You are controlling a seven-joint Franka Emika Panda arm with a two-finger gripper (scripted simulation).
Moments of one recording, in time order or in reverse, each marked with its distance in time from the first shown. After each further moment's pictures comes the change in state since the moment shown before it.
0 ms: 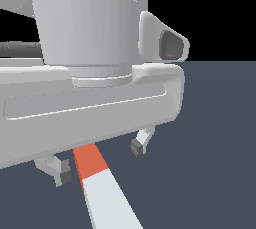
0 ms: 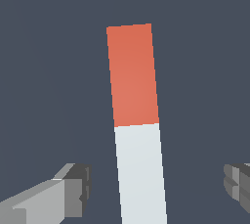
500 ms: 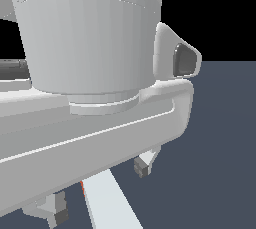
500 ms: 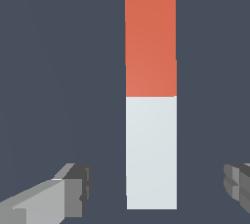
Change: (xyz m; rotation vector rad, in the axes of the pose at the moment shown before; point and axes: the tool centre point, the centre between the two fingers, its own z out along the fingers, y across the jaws) arm -0.025 -0.007 0.012 0.003 -0.003 -0.074
